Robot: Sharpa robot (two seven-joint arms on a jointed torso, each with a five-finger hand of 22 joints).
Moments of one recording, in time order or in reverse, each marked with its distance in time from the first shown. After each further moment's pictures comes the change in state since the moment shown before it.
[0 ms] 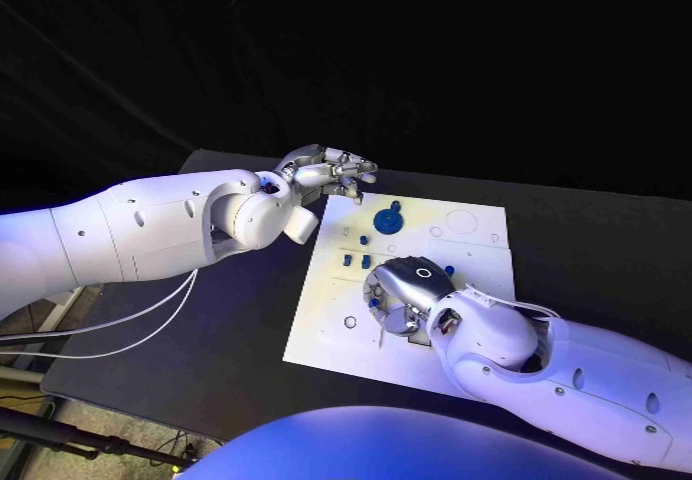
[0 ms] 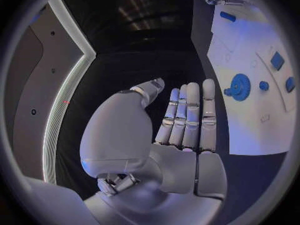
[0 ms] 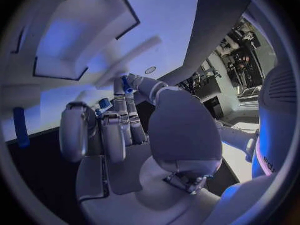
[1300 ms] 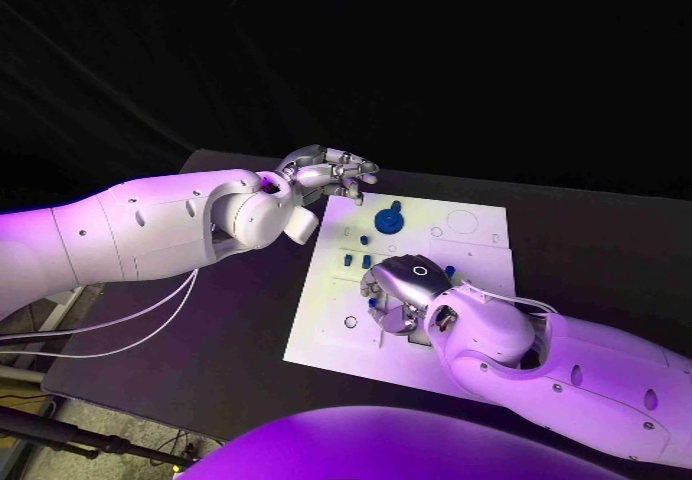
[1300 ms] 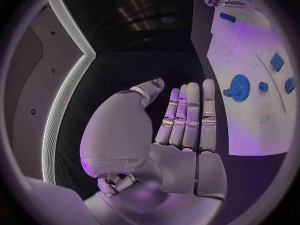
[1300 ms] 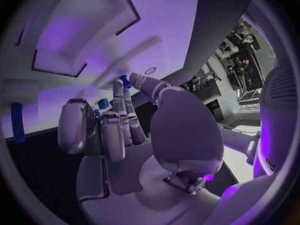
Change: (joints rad) left arm 0.000 0.000 0.000 -0.001 0.000 0.006 -0.005; left_hand 0.000 0.000 -0.003 0.003 0.000 0.000 0.000 0.004 0.000 0.000 0.000 0.000 -0.001 0.000 0.000 -0.004 0.000 0.000 0.000 0.000 -0.005 -0.001; right arm 0.011 0.011 0.001 -0.001 -0.005 0.041 -0.009; right_hand -0.051 -0.051 -0.004 -0.001 -0.008 -0.102 0.027 -0.069 -0.033 -0.111 0.039 -0.035 -0.028 0.000 0.022 -0.004 0.000 0.000 -0.016 0.016 -0.077 0.000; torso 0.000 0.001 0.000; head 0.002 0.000
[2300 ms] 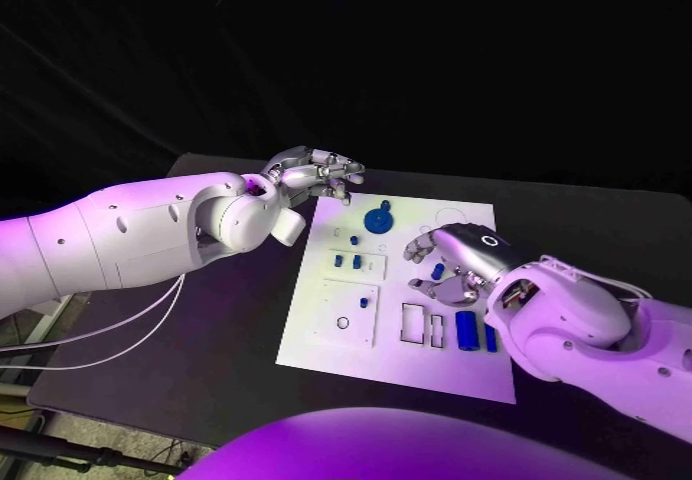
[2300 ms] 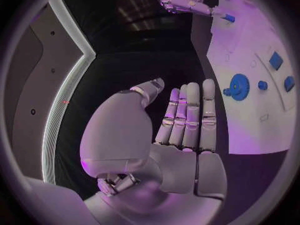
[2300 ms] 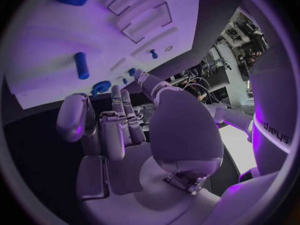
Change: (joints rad) left arm 0.000 -0.007 0.000 0.000 0.000 0.004 -0.003; left_hand 0.000 0.000 0.000 0.000 0.000 0.000 0.000 0.000 0.001 0.000 0.000 0.000 0.000 0.000 0.000 0.000 0.000 0.000 0.000 0.000 -0.004 0.000; right arm 0.109 -0.278 0.014 0.142 0.128 -0.122 0.051; right_hand 0.021 0.010 -0.179 0.058 -0.048 -0.040 0.002 -0.028 -0.051 -0.087 0.013 0.037 -0.034 0.000 0.011 -0.031 0.000 0.016 -0.027 0.016 -0.121 0.000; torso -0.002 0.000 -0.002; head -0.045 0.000
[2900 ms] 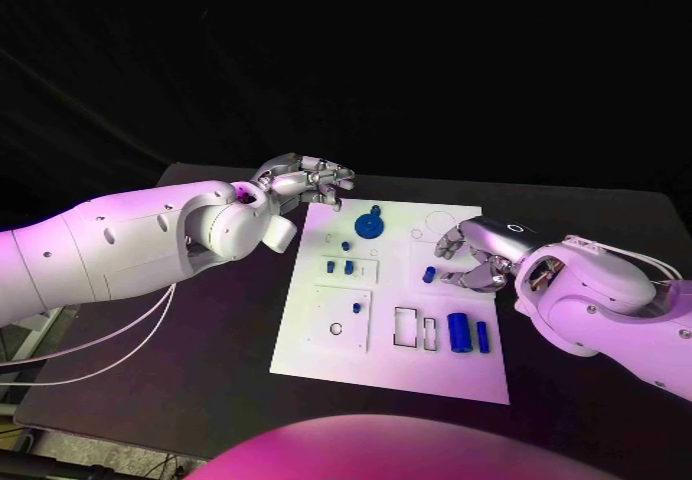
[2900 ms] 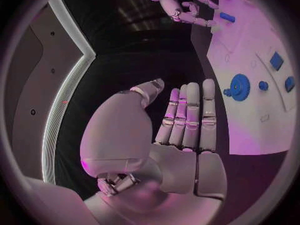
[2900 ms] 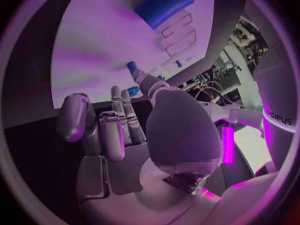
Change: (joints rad) left arm 0.000 0.001 -0.001 -0.005 0.000 0.002 0.000; left_hand -0.004 0.004 0.000 0.000 0.000 0.000 0.000 0.000 0.001 0.000 0.000 0.000 0.000 0.000 0.000 0.000 0.000 0.000 0.004 -0.004 0.000 -0.001; right arm 0.043 -0.040 -0.001 -0.096 0.074 0.126 0.036; right_hand 0.055 0.012 -0.055 0.022 -0.004 0.003 -0.014 -0.004 -0.023 -0.021 0.003 0.004 -0.023 0.000 0.000 0.000 0.000 0.000 0.000 0.000 0.000 0.000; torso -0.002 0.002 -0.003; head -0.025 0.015
